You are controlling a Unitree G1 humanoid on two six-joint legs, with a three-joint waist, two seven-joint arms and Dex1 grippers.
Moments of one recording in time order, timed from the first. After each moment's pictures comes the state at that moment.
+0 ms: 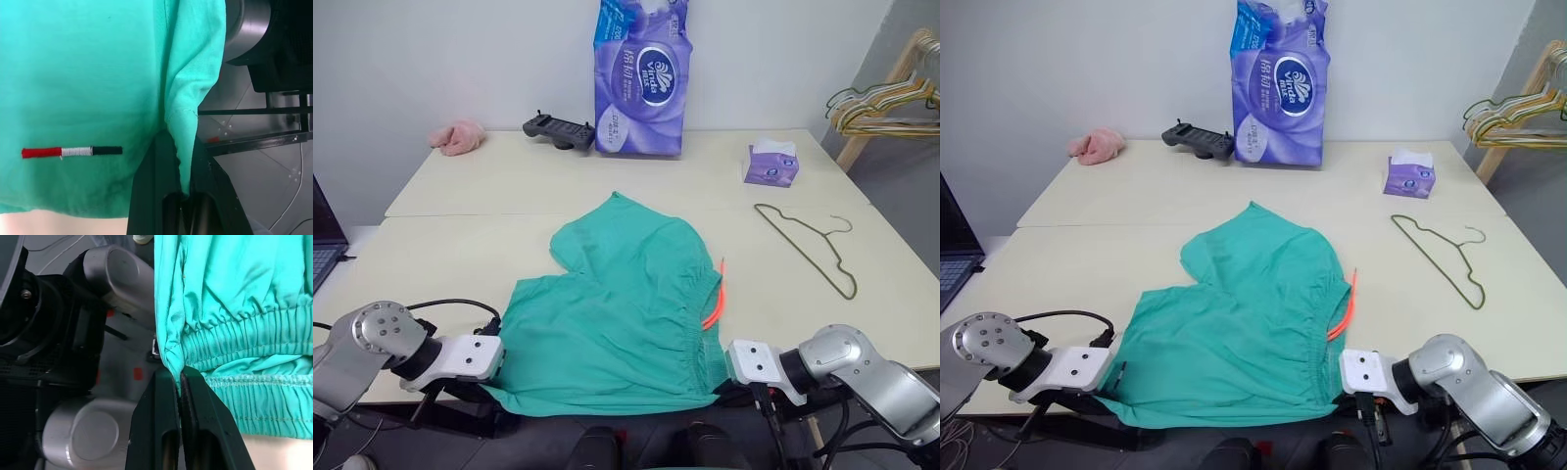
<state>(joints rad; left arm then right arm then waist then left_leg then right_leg) 0.04 1.25 -0.12 -0.04 -0.12 0.01 -1.54 -0.06 -0.91 0.38 -0.54 0.20 0.55 1.21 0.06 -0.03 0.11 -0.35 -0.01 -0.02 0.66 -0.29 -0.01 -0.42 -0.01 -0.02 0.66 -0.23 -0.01</state>
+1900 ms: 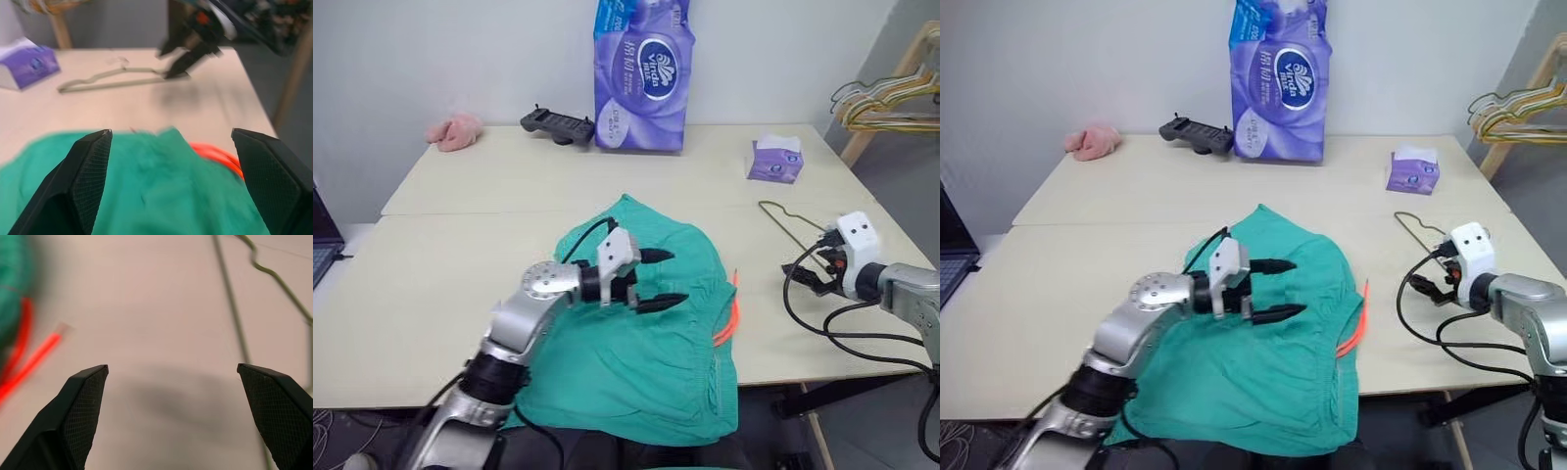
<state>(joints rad) -0.48 0.32 -0.26 -0.03 -0.31 0.29 -0.90 -0.30 -0.86 -0.16 -0.12 0.39 0.97 0.49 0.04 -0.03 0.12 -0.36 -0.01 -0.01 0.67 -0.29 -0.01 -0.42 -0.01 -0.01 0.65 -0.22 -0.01</state>
